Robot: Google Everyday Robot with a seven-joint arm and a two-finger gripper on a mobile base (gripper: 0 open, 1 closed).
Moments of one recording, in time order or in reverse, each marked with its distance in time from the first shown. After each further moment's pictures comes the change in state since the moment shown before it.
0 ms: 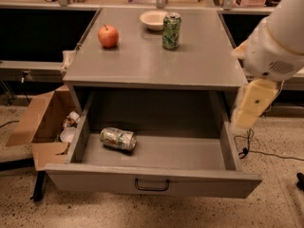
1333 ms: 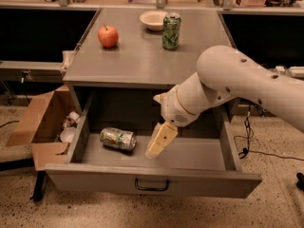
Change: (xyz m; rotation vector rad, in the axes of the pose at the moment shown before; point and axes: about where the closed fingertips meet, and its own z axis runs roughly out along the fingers) arm -0.136 0.033 0.201 -0.183 -0.421 -0.019
